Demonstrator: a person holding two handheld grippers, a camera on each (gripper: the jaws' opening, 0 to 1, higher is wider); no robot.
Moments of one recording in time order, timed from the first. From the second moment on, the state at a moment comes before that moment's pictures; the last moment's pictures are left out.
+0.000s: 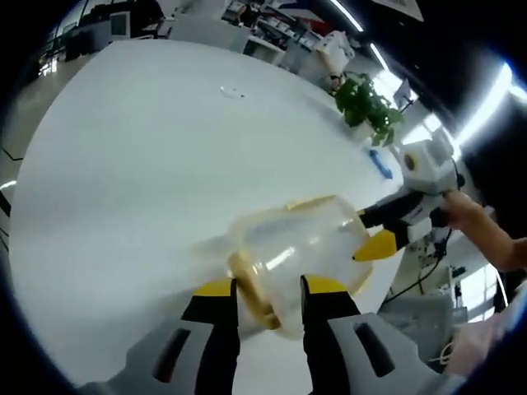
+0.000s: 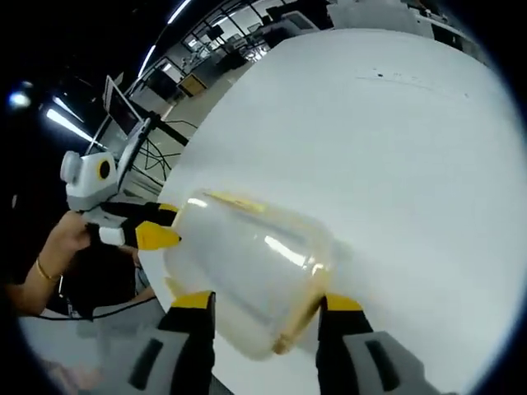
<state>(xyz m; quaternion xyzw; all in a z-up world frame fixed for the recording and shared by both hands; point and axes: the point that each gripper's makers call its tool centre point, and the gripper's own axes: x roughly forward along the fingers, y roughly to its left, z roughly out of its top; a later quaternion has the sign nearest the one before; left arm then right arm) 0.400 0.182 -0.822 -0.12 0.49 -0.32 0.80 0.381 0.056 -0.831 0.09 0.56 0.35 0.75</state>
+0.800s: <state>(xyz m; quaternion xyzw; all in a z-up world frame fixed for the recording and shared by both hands) 0.404 0.194 -0.816 -0.09 0.47 -0.31 0.82 0.388 0.036 -0.819 0.03 0.51 0.37 0.77</state>
